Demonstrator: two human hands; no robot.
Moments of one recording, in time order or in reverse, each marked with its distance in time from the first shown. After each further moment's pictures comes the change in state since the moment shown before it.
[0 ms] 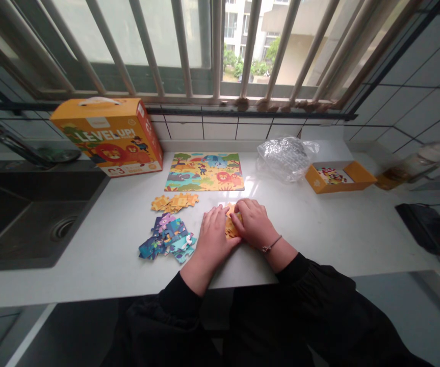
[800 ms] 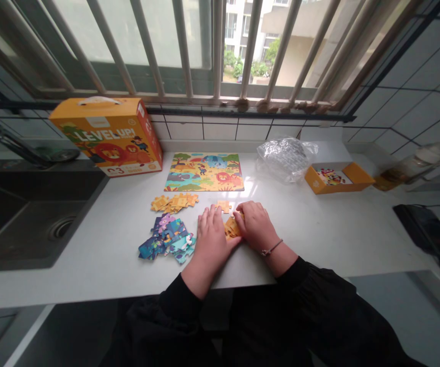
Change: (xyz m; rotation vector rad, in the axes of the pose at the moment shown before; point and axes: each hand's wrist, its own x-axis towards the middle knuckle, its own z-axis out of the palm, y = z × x) left_hand -0.009 0.004 0.004 0.181 0.022 -0.084; right_hand -0.007 0.004 0.008 -0.042 0.059 0.048
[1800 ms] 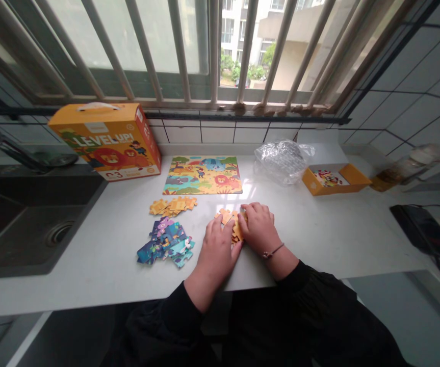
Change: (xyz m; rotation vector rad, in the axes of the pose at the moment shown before) left_hand -0.018 0.008 -0.001 -0.006 -0.009 0.201; right_hand -0.006 0.000 -0.009 -0.006 -0.004 0.180
